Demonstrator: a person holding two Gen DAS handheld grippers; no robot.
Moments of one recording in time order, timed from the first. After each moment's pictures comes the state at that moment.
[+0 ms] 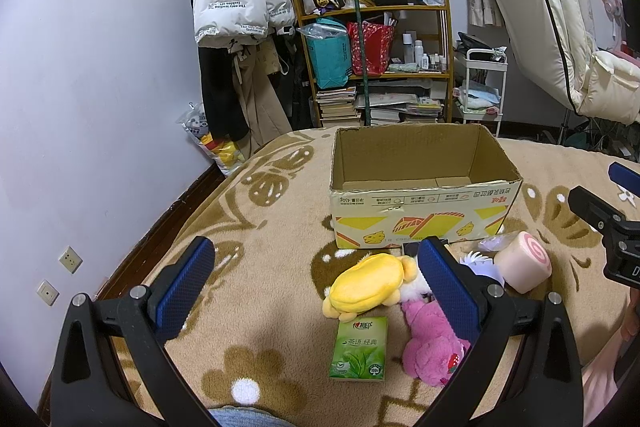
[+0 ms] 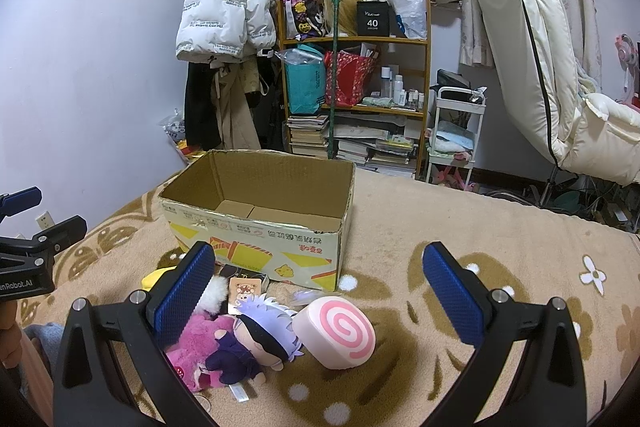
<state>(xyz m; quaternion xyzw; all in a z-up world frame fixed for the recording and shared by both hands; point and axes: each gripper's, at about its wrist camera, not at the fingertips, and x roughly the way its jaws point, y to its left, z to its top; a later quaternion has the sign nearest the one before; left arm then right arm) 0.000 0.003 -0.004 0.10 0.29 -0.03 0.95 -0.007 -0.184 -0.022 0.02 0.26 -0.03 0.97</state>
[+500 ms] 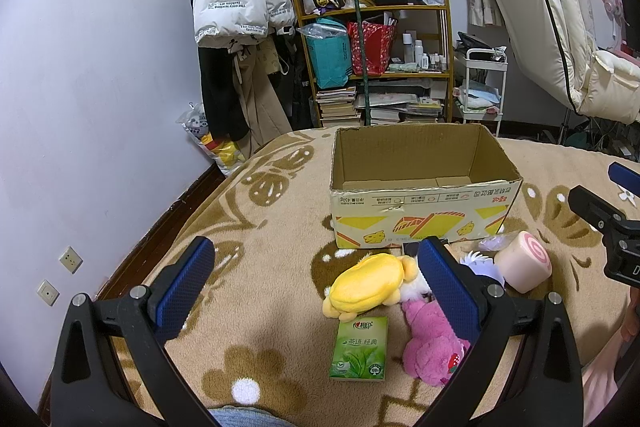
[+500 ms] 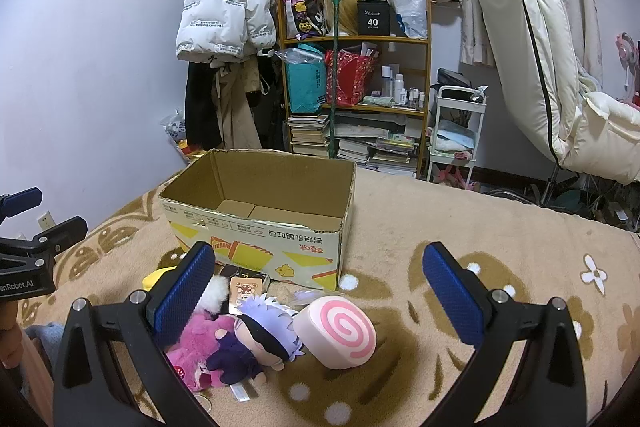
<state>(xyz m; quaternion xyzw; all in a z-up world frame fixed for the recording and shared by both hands) 0.000 0.003 -0.004 0.10 0.29 -0.03 0.95 -0.006 -0.184 -0.023 0.02 0.26 -0.03 0.97</state>
